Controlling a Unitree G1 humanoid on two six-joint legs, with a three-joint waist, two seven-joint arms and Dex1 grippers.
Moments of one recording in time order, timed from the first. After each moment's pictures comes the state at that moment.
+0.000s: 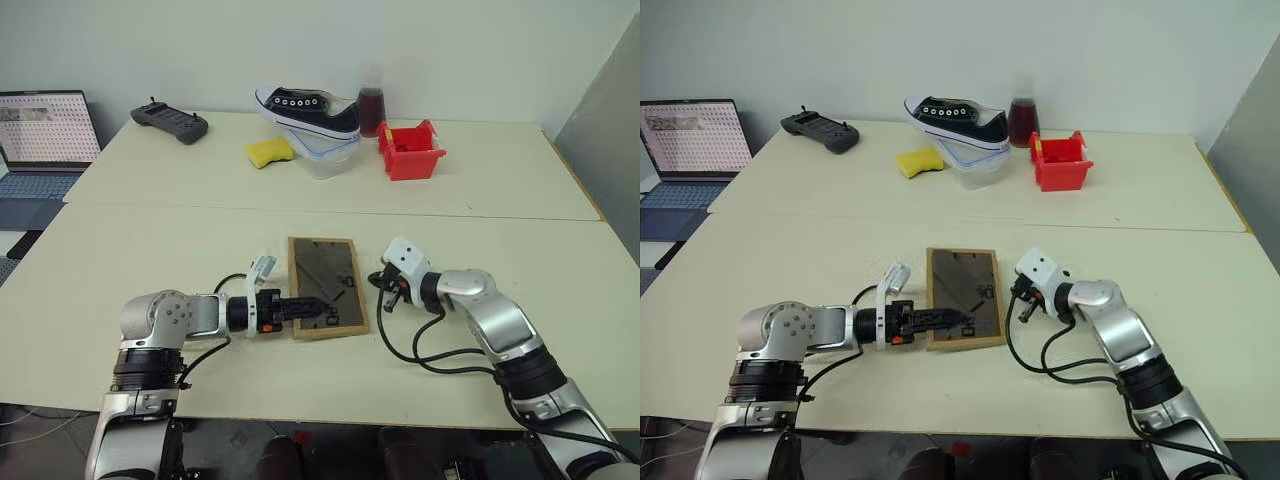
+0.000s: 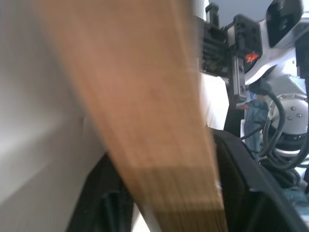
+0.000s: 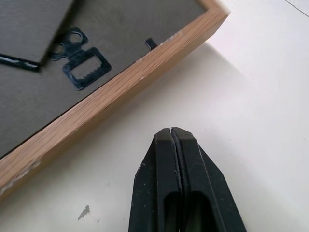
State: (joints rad) left arm -0.52 0.47 0.15 0.14 -0.84 1.41 -0.78; right arm -0.55 -0.39 0.27 -0.02 0.05 0.64 0.74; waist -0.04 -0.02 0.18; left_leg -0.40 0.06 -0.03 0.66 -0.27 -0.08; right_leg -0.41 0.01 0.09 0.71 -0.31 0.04
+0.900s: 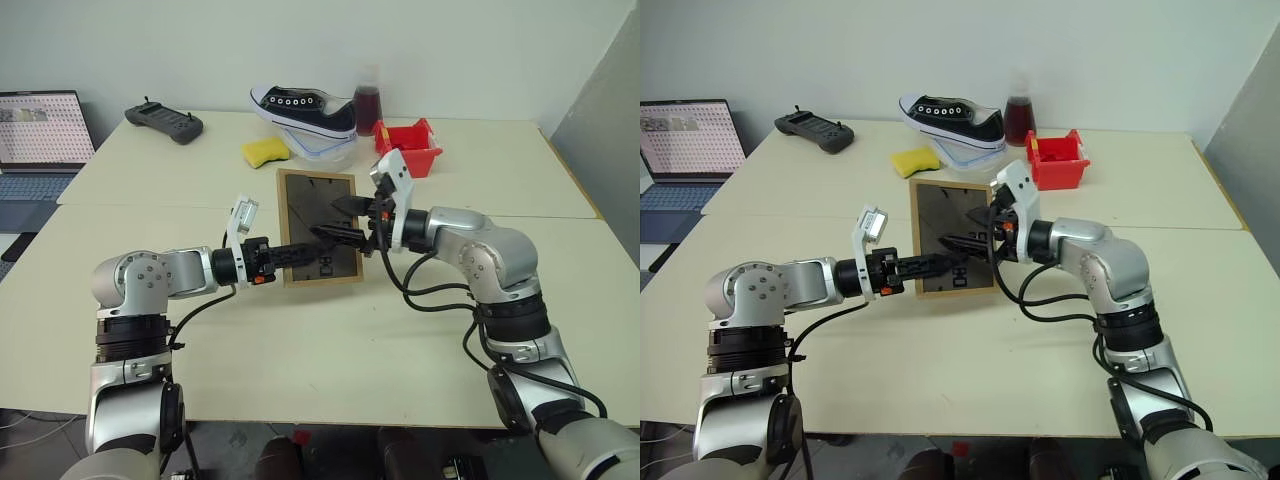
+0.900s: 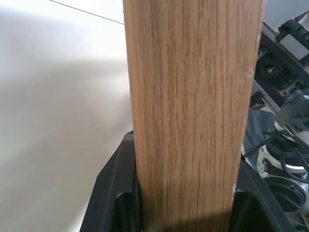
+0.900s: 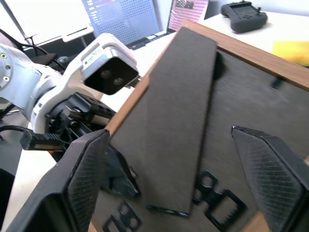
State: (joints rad) left arm -0.68 0.51 0.26 0.11 -0.88 1.39 -0.73; right arm -0.86 -0.21 0.10 -0.03 0.44 0.88 0.76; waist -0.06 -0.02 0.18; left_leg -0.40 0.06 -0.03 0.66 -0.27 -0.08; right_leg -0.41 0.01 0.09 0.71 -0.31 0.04
